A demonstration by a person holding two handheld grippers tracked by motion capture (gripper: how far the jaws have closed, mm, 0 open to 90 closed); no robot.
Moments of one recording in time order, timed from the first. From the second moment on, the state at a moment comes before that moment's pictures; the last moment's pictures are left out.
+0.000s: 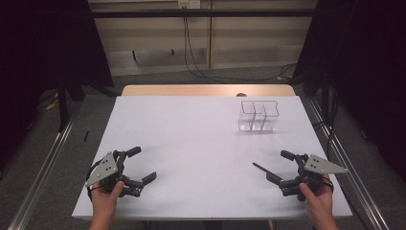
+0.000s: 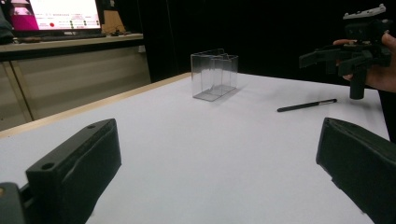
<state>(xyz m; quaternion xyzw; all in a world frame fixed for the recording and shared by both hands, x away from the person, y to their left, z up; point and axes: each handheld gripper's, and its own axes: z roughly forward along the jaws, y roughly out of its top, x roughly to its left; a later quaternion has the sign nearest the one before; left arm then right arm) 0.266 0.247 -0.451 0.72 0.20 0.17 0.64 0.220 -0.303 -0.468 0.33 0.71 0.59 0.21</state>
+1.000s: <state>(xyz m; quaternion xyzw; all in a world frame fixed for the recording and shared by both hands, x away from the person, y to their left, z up) 0.265 0.248 -0.450 0.72 0.19 0.18 0.64 0.230 -0.309 -0.465 0.35 0.74 0.54 0.20</state>
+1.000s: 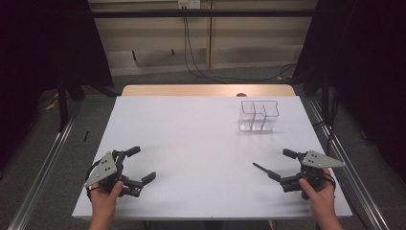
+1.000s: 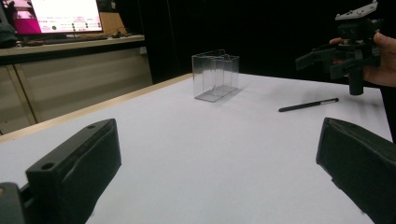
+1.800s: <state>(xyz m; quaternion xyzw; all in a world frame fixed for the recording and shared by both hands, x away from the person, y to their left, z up) 0.265 0.247 -0.450 0.72 0.19 0.18 0.64 0.247 -0.301 -0.463 0.39 0.80 0.44 0.15</state>
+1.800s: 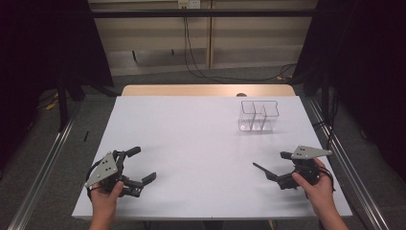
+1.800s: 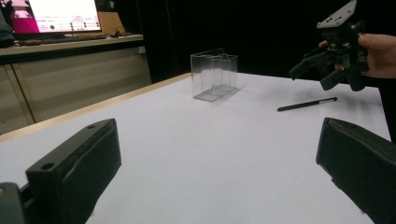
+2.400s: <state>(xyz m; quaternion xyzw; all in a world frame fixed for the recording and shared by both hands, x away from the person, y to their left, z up) 0.266 0.244 -0.451 0.73 0.19 0.18 0.63 0.262 -0.295 -0.463 0.37 0.86 0.33 0.10</state>
